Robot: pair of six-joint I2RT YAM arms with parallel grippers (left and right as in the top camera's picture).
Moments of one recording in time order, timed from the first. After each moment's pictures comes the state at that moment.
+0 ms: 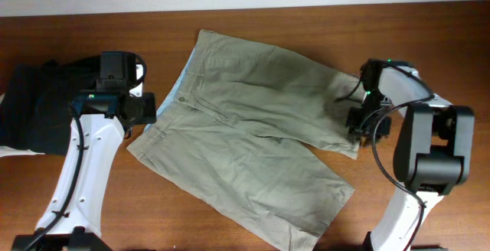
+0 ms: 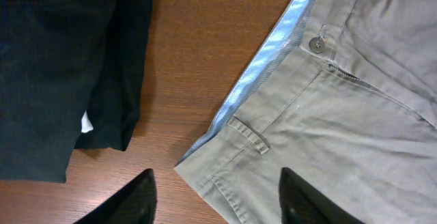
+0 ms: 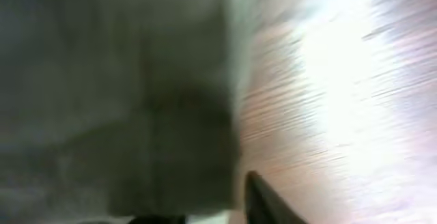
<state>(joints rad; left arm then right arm) -0.02 1.52 1.27 -0.90 -0.17 -0.03 -0.13 2.09 1.44 -1.21 0.01 0.28</state>
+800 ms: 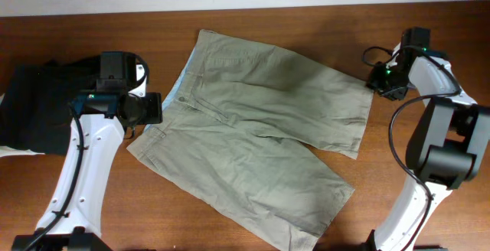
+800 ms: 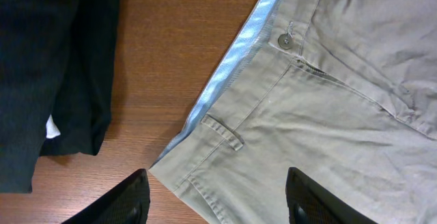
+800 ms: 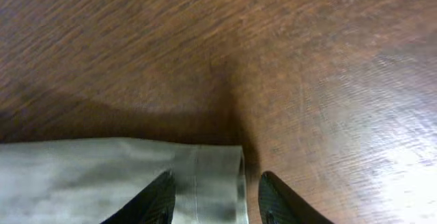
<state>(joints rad) -0.02 1.52 1.27 -0.90 -0.08 -0.03 -0.27 2.19 1.61 -0.73 -0.18 0.25</state>
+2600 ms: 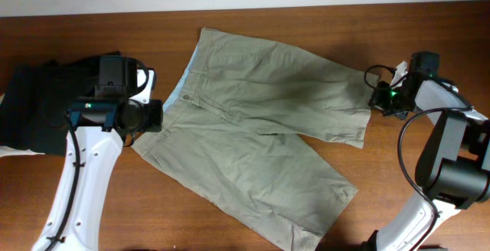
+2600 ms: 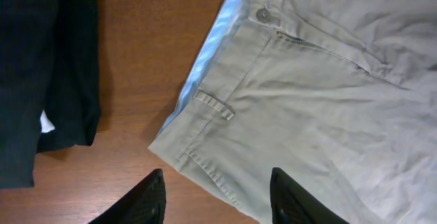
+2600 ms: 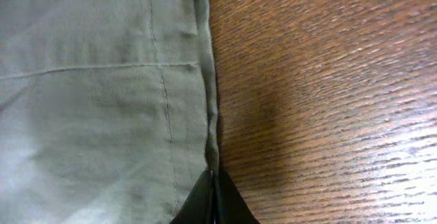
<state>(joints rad) -0.04 1.43 1.27 -0.98 -0.03 0.04 -0.34 2.04 1.30 -0.55 -0.27 0.17</state>
